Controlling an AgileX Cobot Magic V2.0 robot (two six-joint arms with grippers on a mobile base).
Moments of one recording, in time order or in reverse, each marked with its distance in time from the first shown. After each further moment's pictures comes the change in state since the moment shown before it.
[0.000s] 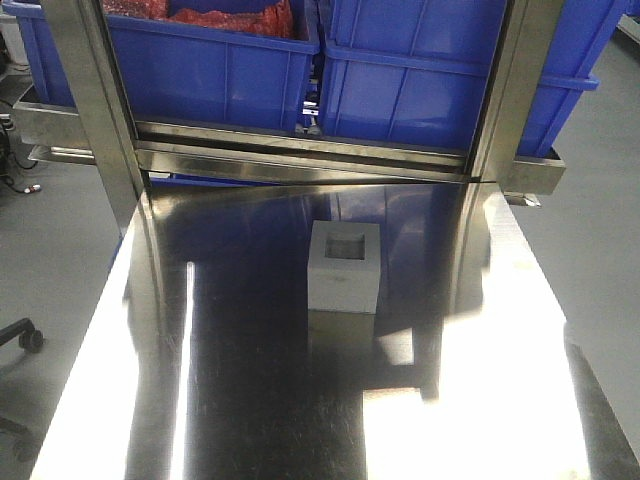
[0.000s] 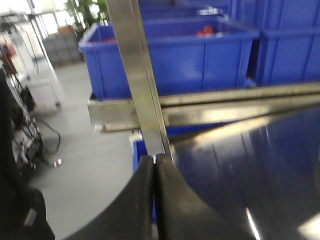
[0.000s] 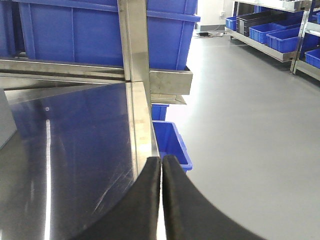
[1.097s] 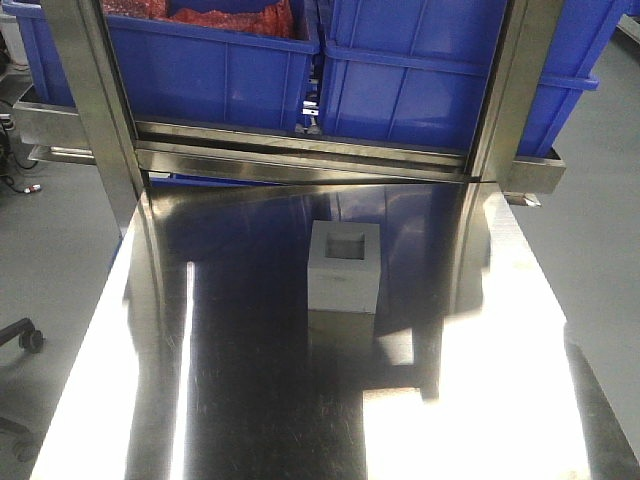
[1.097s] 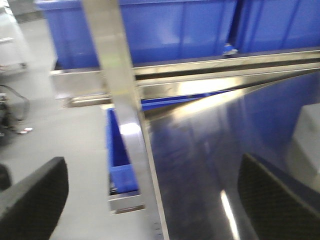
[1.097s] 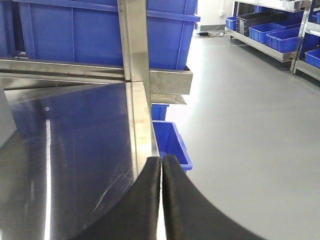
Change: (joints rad) left arm 0.000 0.294 -0.158 -0.227 0.050 0.170; right arm 0.000 0.000 0.000 0.000 0.000 0.000
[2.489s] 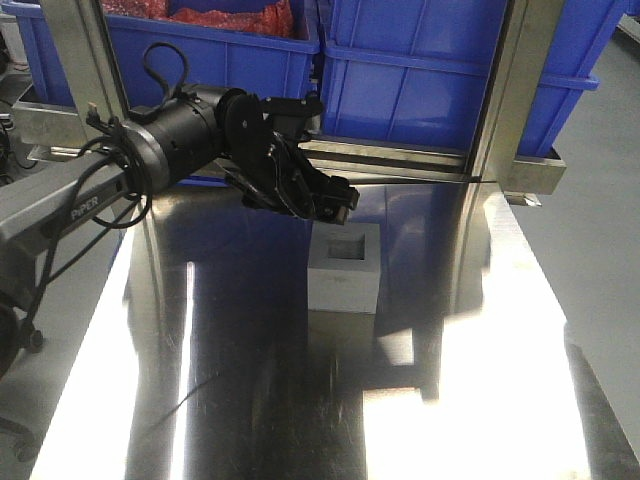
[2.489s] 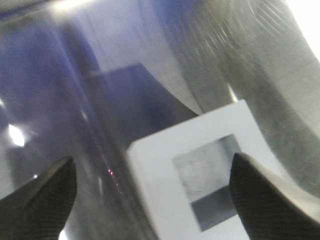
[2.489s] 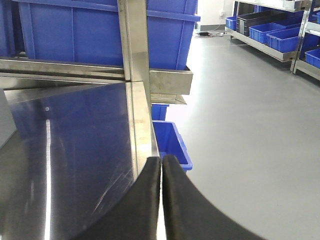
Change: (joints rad) left arm -0.500 1.370 -1.161 0.095 0.385 -0.422; right arm 0.000 0.000 0.000 0.000 0.000 0.000
